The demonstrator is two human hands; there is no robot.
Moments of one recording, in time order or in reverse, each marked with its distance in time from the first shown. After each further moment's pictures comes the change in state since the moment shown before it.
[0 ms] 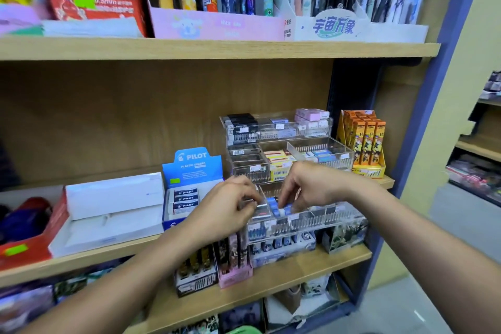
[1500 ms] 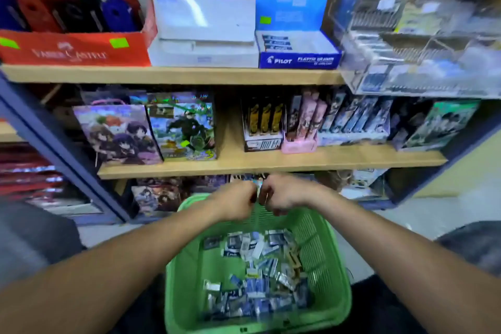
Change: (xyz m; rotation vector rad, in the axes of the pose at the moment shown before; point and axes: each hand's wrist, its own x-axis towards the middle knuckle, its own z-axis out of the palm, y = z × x) left_hand -0.238 -0.091 0.128 0.036 -0.565 -0.543; right_hand 0.054 -0.125 0.304 0.144 -0.411 0.137
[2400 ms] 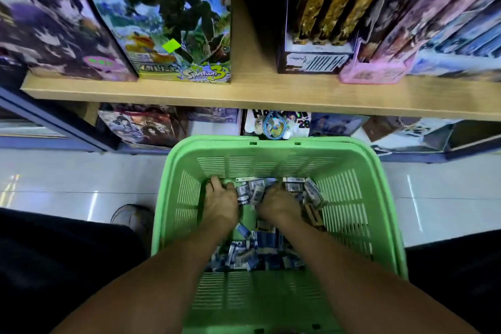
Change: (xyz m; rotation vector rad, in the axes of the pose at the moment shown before) left_hand 0.042 -0.114 0.255 -0.097 -0.174 -0.610; right_hand 0.145 0.058 0.250 0.138 -0.126 0.562
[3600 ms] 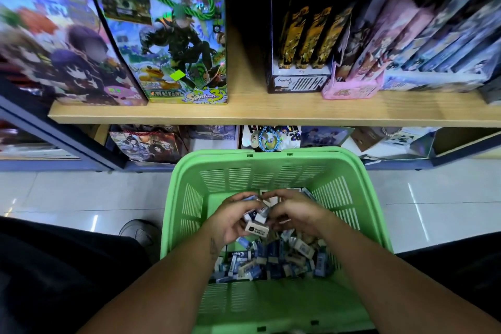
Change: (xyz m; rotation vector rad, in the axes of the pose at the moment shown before) left_hand -0.029 0.017 -0.040 -1.536 -0.512 -0.258; right_hand -0.040 0.039 -0.060 0.936 -0.441 -0.149
